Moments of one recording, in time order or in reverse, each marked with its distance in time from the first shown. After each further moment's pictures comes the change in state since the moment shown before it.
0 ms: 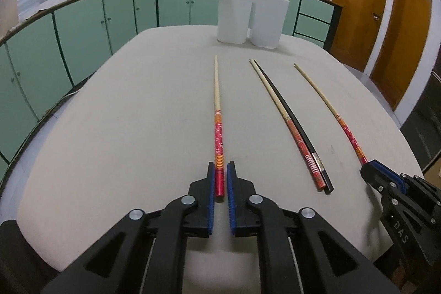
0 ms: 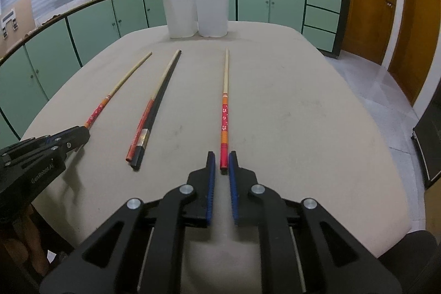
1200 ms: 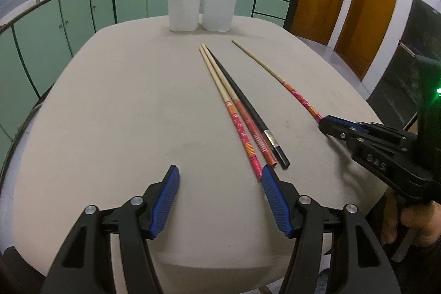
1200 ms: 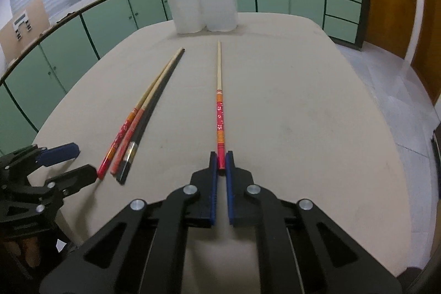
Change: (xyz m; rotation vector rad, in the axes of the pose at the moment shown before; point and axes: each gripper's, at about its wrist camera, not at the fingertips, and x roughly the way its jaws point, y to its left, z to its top) left arm -0.005 -0.025 0.001 0.141 0.089 -0.155; right arm 0.008 -0.032 0.018 -0.010 0.068 0.139
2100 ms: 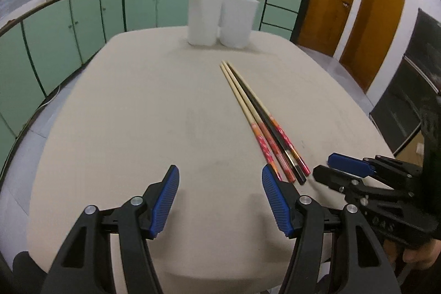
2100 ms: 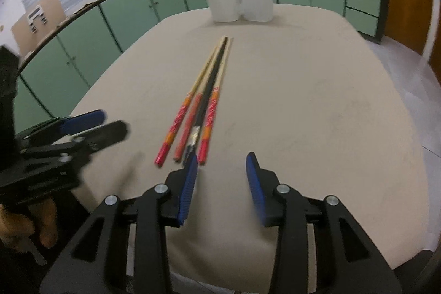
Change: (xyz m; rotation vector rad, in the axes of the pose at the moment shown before) left arm -0.020 0.029 0.005 -0.041 -0.036 0.007; right arm -0.004 0.048 0.000 -0.033 0.066 0.110
